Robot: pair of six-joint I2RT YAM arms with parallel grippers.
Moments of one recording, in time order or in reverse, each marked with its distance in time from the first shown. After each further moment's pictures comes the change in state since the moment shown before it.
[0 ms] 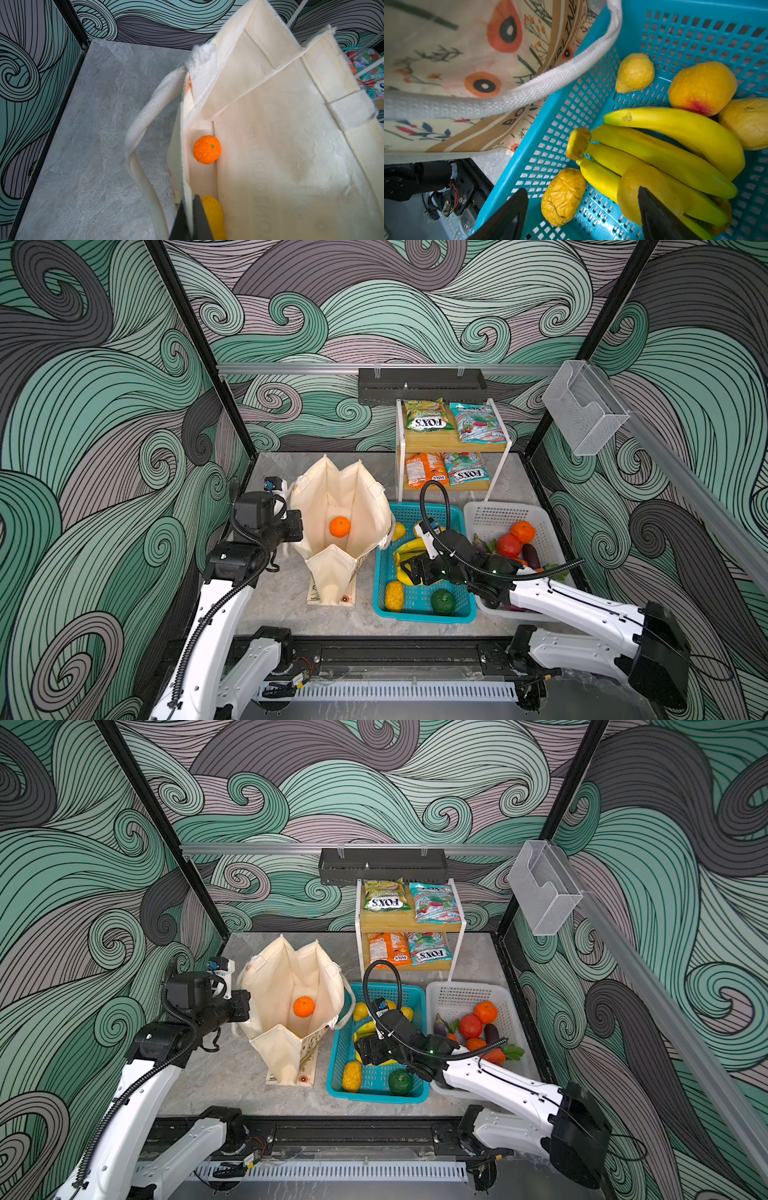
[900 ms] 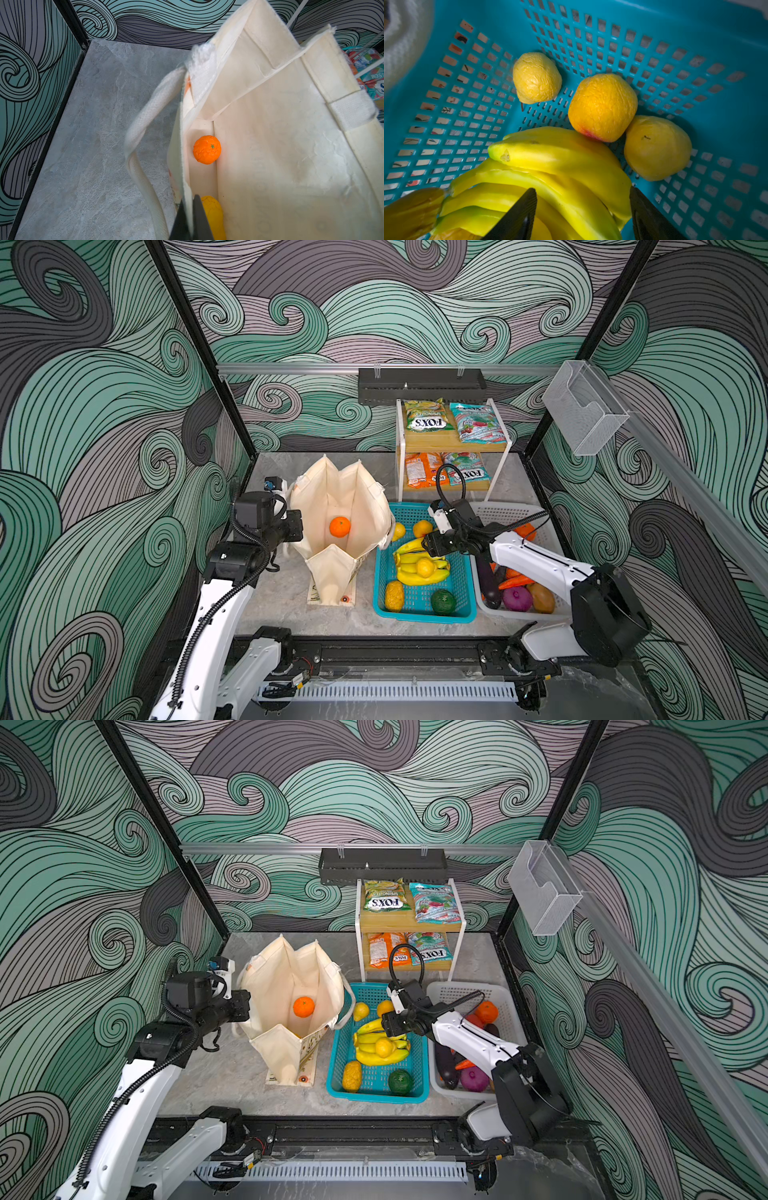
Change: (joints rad) left arm 0.000 0.002 0.000 0.000 0.000 0.000; right arm -0.378 0.312 0.124 -0.053 -0.140 -0.347
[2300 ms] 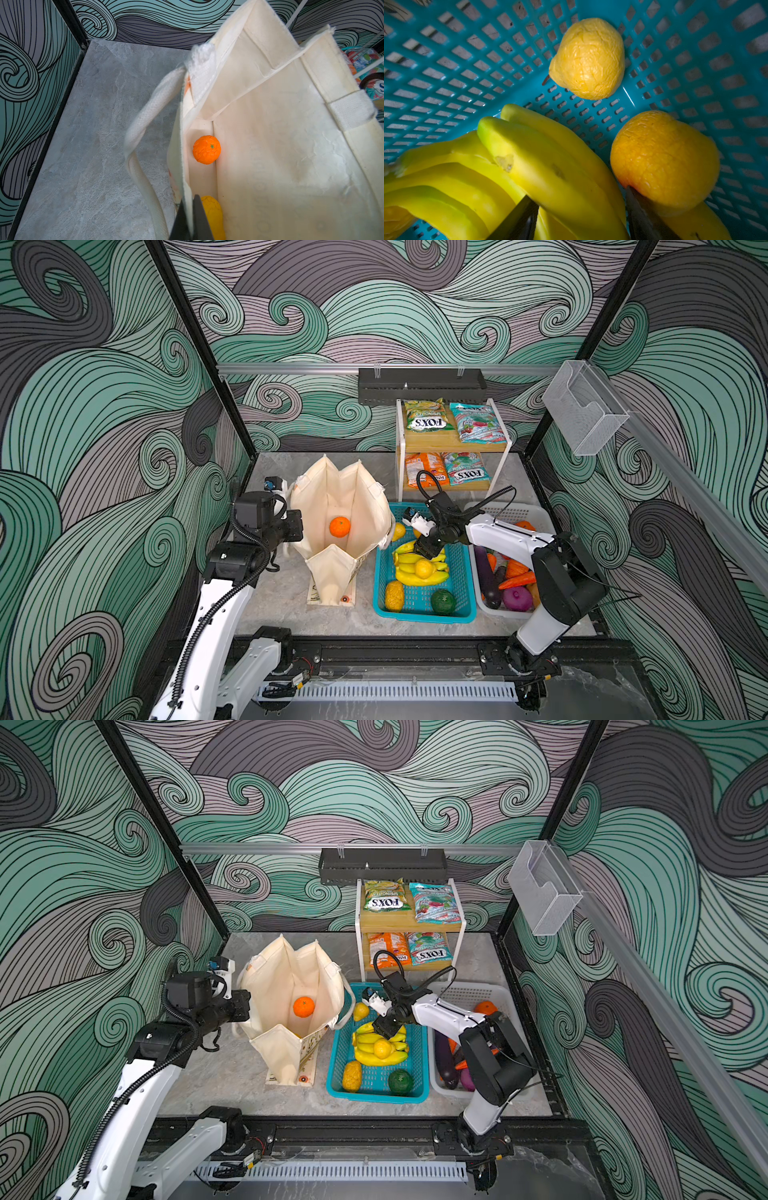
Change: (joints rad) left arm 0.000 0.000 0.000 0.001 0.002 0.000; right arm 0.018 0.238 0.172 -0.108 -0.079 -0.516
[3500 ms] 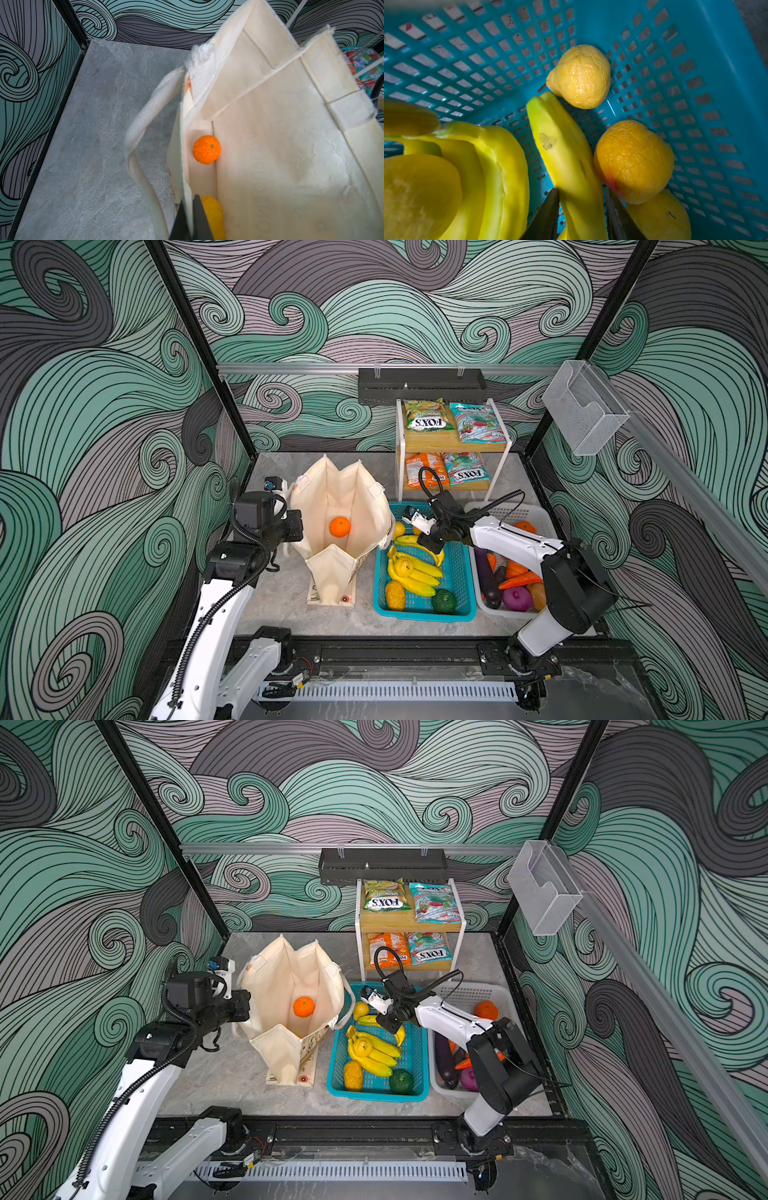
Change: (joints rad) left arm 0.000 0.000 0.000 0.000 0.000 0.000; right arm 0.014 -0.058 -0.018 0.049 0.056 -0.084
